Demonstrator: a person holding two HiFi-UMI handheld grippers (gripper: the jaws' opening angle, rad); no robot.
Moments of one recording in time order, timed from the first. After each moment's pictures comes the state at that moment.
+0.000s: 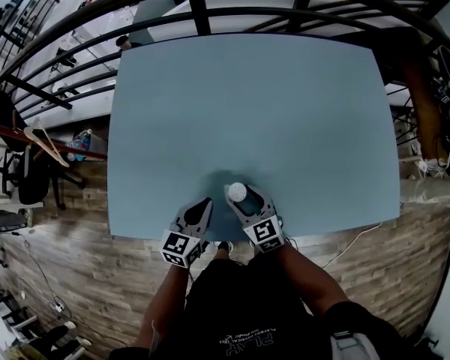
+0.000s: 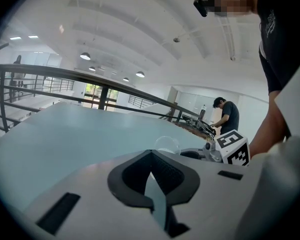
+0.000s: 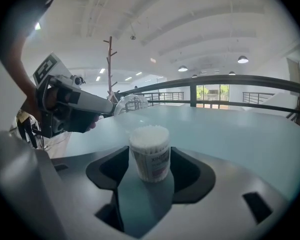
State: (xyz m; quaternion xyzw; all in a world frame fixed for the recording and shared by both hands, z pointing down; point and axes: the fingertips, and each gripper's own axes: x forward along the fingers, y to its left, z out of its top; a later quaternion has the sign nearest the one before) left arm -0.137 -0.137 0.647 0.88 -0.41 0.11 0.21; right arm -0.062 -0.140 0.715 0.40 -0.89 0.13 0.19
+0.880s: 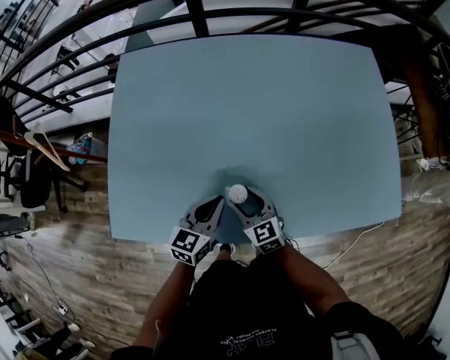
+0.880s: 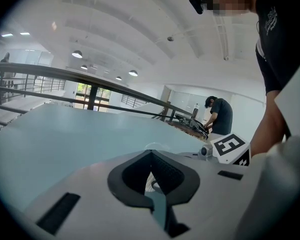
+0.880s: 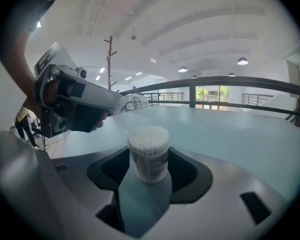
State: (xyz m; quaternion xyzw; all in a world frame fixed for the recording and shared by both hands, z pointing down) left arm -0.100 -0.148 0.641 0.90 -0.37 0.11 0.20; right arm -0.060 -0.144 0.712 0.40 -0.89 0.12 0.19
